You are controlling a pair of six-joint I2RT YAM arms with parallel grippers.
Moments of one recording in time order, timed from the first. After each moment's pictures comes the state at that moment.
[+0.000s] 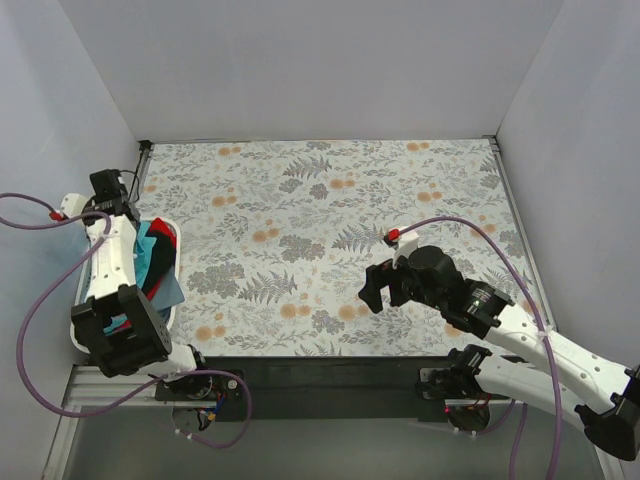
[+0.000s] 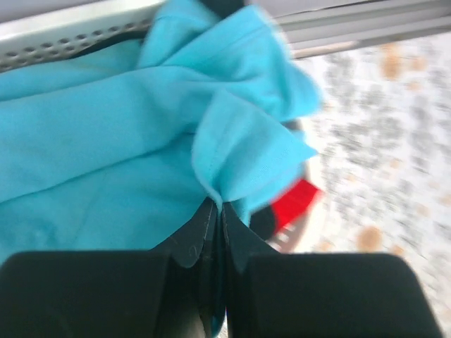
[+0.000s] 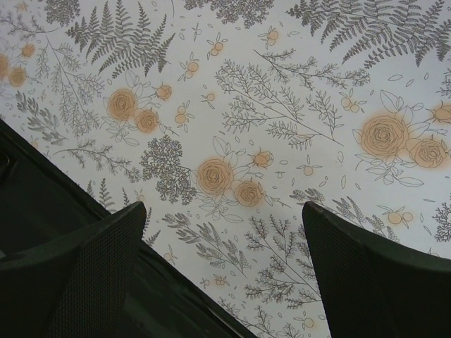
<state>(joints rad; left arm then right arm) 0.39 1.45 1.18 -0.71 -0.49 -0.93 0.88 0.80 0.67 -0.46 0.04 0.34</state>
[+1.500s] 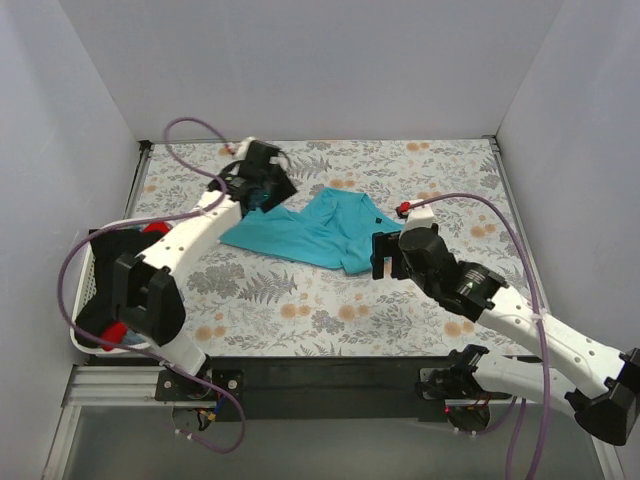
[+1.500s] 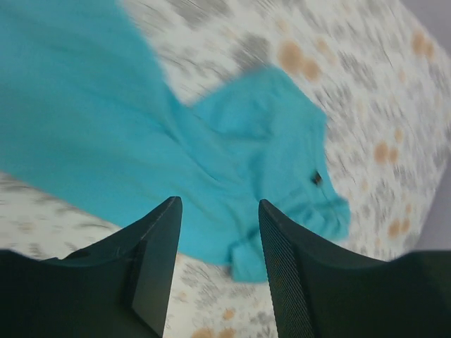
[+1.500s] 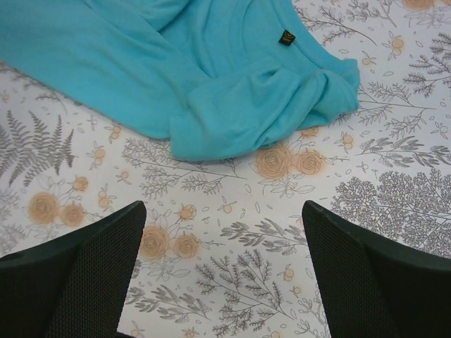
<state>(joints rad) -0.53 1.67 1.49 -0.58 -0.20 -0.89 0.87 0.92 0.85 -0.54 0.42 0.42</state>
